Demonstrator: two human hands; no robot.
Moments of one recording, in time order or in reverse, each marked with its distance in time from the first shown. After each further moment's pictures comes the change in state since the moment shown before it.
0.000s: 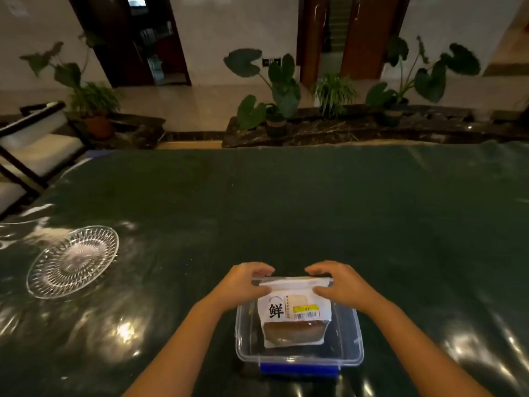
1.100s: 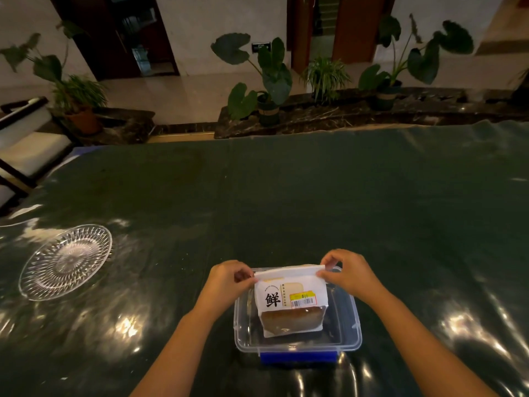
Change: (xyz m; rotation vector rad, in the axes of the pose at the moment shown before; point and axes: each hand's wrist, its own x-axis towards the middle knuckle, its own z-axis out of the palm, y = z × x) left_hand -0.018 -0.010 0.004 0.146 0.281 -0.030; right_hand -0.008 0.014 0.001 0.099 0.219 0.182
